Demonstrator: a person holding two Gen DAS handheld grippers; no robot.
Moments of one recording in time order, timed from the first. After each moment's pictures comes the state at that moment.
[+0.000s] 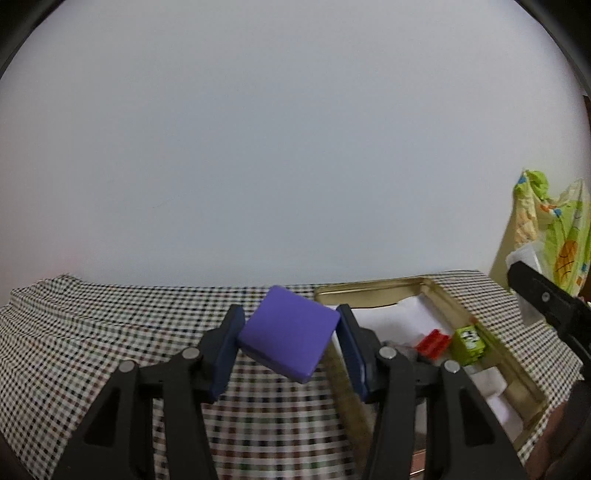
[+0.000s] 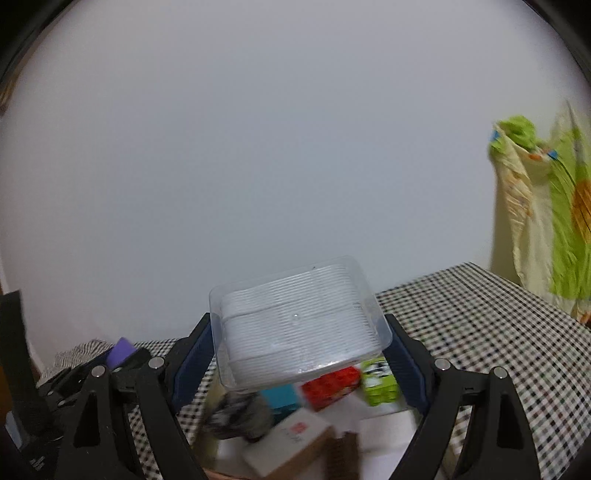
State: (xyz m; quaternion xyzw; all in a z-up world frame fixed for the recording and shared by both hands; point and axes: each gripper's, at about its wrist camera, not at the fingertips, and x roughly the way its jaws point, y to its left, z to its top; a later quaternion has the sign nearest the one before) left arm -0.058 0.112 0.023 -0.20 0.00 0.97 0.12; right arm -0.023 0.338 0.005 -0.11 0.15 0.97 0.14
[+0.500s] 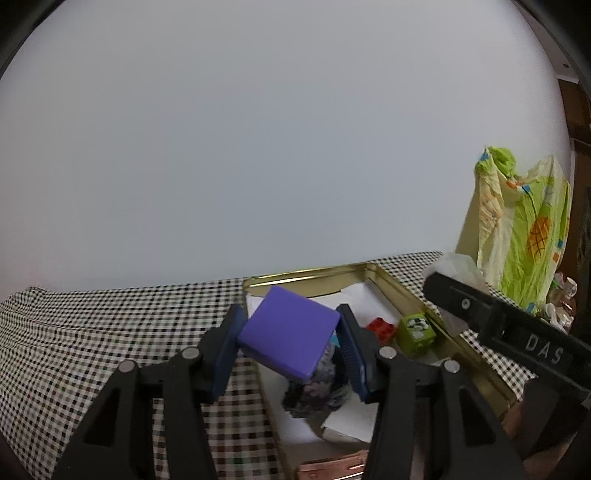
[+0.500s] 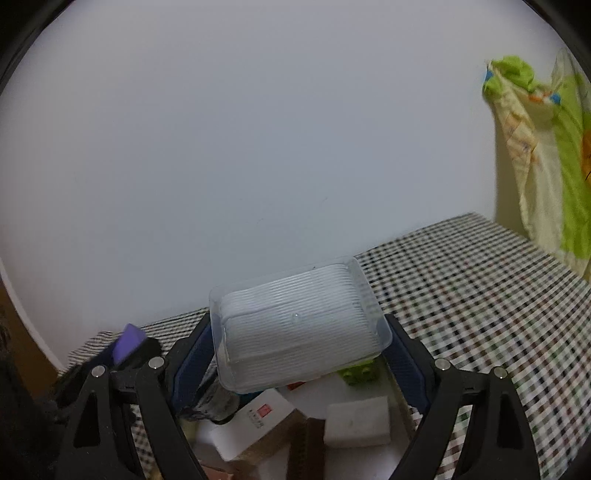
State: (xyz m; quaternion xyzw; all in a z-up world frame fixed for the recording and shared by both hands) left arm -0.046 0.168 0.020 -0.22 0.03 0.96 0.18; right arm -0.035 0.377 -0.010 -0.18 0.22 0.96 0.09
